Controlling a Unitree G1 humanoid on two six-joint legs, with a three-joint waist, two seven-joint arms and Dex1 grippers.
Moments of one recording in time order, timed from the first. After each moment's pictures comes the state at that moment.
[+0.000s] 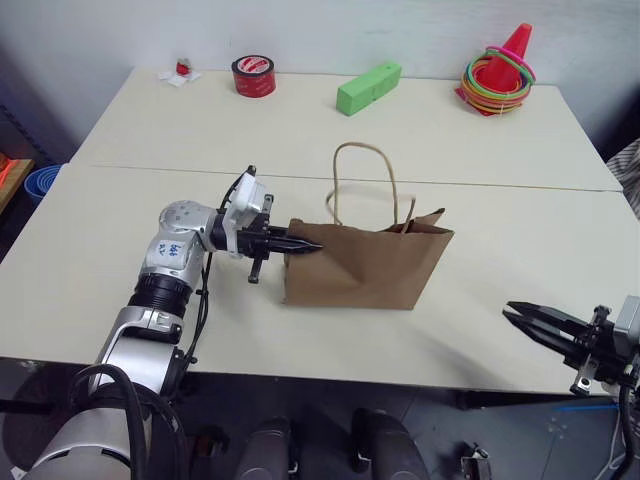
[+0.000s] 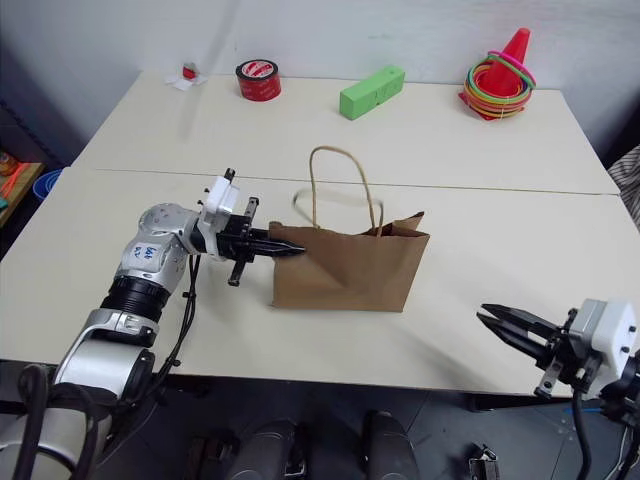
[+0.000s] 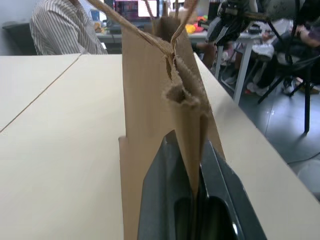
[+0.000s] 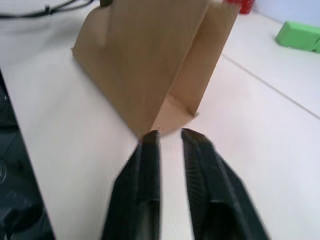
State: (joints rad) left arm -0.90 0.47 -0.16 0.68 -0.44 -0.06 -1.50; right arm 0.36 -0.73 -0.60 -0.34 0.63 0.06 1.16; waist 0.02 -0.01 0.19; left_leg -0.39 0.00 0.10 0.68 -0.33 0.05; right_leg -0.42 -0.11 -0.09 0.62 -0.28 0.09
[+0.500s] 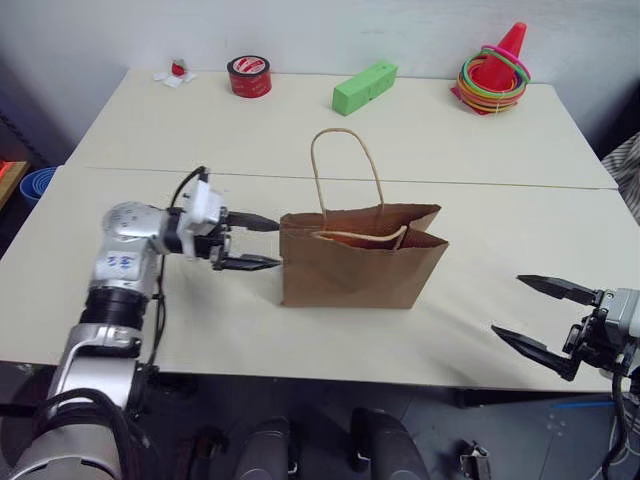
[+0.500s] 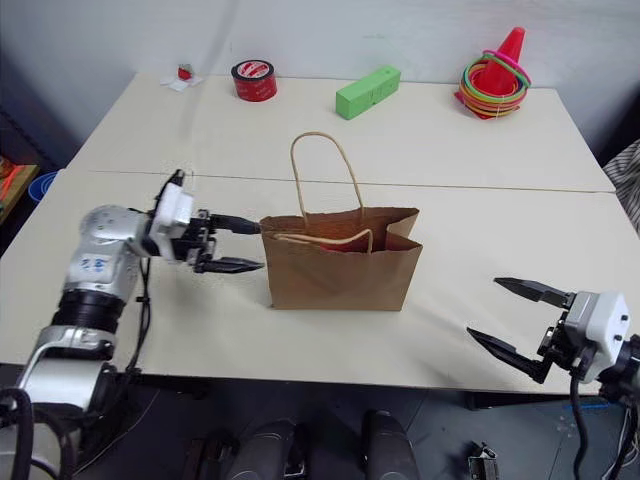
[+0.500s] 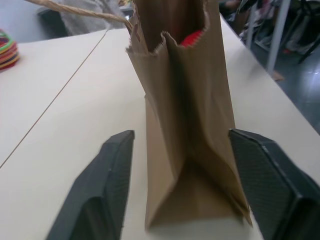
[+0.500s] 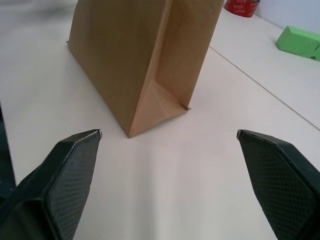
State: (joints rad) left arm -0.70 0.68 0.01 0.45 -0.41 -0.06 -1.47; right arm 0.19 -0.79 -0.54 -0.18 0.58 0.00 1.23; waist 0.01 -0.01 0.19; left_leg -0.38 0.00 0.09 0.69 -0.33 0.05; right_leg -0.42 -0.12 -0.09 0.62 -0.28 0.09
